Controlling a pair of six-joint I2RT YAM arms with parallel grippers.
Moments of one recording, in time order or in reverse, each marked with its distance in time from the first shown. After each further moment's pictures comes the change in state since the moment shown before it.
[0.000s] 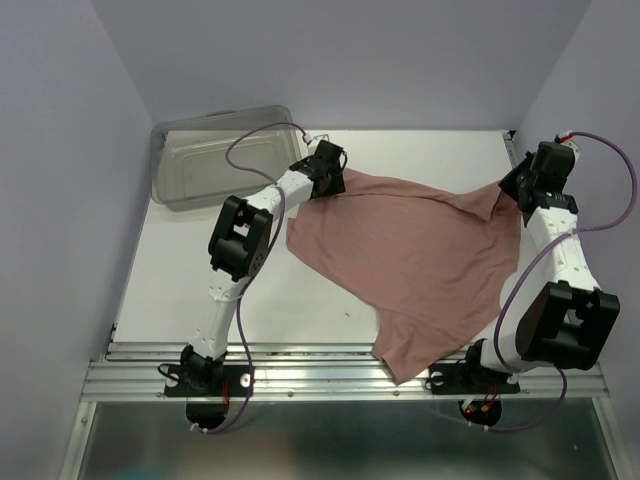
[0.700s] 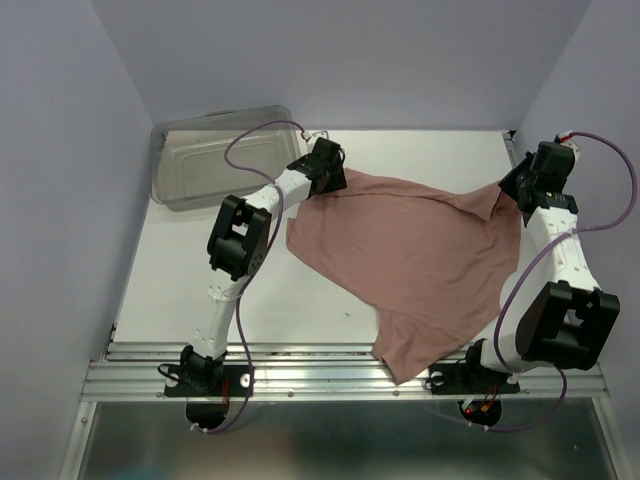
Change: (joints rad) left arm 0.011 0.001 0.000 0.056 0.027 0.001; right arm 0.000 0.000 0.000 -0.001 0.000 0.000
